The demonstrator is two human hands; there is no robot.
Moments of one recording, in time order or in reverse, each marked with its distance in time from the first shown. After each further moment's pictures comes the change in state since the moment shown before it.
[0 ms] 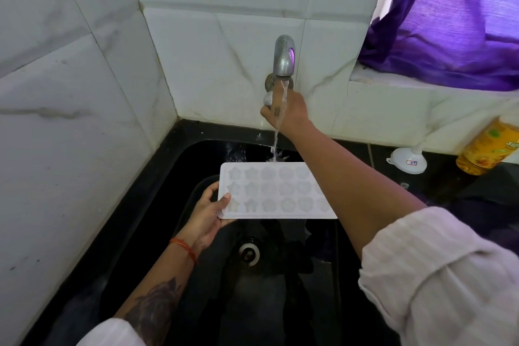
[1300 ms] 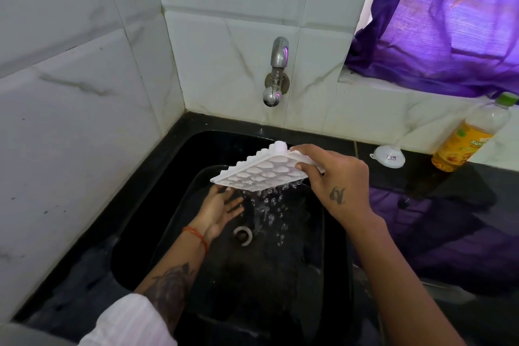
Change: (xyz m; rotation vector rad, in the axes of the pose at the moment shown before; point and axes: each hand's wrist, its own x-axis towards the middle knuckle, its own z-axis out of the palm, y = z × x) left_hand -0.053 -0.025 0.029 -0.033 0.088 -0.011; right_hand -0.230 0.024 -0.084 -0.161 0.446 -0.535
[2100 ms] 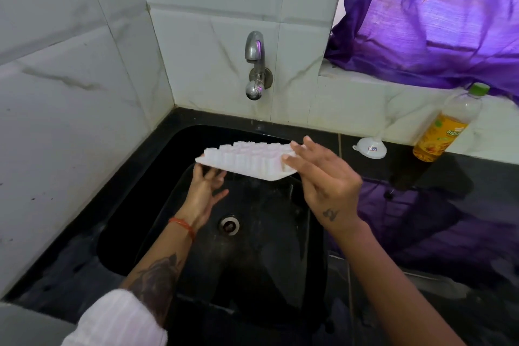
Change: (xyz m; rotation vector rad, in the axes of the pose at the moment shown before) left_hand -0.034 0.006 0.020 0.172 -0.010 0.234; right_hand -0.040 0.028 -0.014 0.176 0.216 -0.212
